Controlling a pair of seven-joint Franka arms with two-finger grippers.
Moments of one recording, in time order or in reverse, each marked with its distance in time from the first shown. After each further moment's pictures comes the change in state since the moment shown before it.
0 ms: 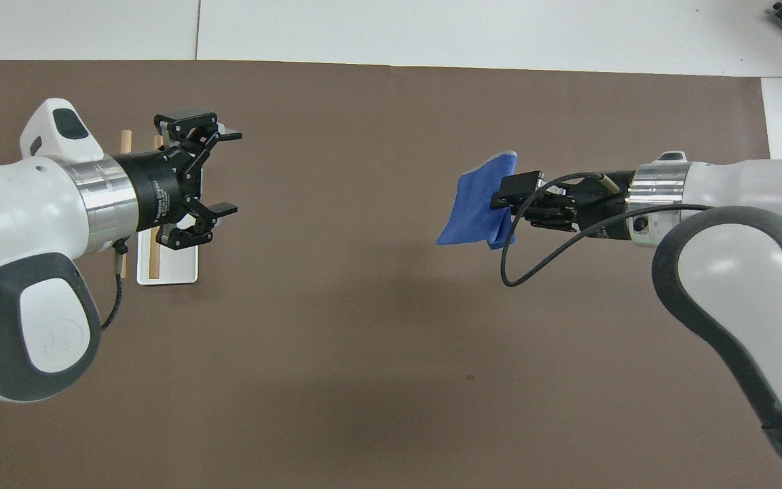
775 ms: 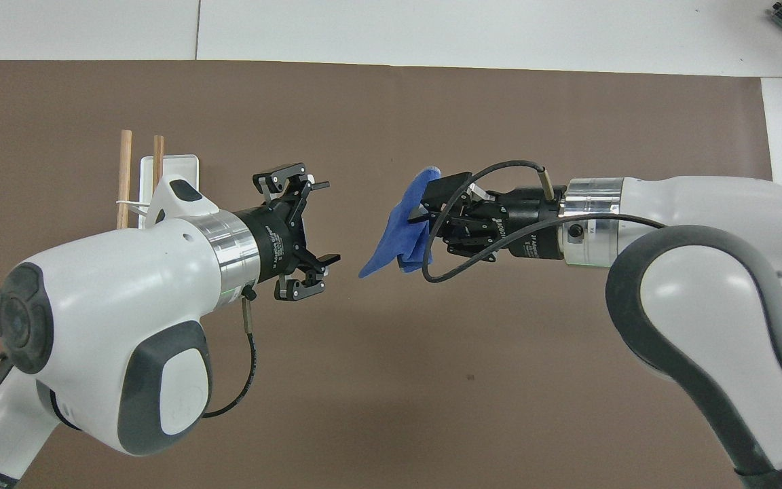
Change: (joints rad) left arm -0.202 -0.010 -0.002 -0.071 -0.003 0.087 -0.464; right arm 0.113 -0.010 0.023 0.025 0.219 -0.002 0.242
